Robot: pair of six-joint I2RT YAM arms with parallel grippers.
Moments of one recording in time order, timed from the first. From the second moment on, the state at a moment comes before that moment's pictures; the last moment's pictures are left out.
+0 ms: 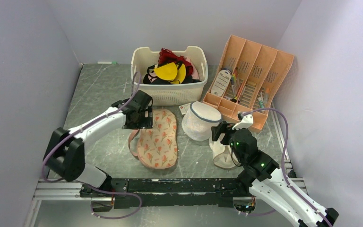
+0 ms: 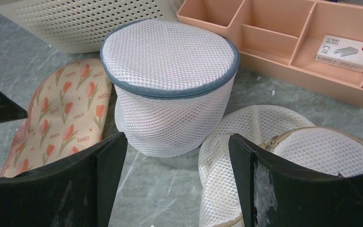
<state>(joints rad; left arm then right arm) -0.57 1.50 1.02 -0.72 -0.30 -0.55 0.71 0.45 0.45 -0.36 0.47 0.50</state>
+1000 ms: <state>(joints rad) -0.54 1.58 0.67 0.08 0.46 -0.84 0.71 0.47 0.46 -0.36 0.45 0.50</state>
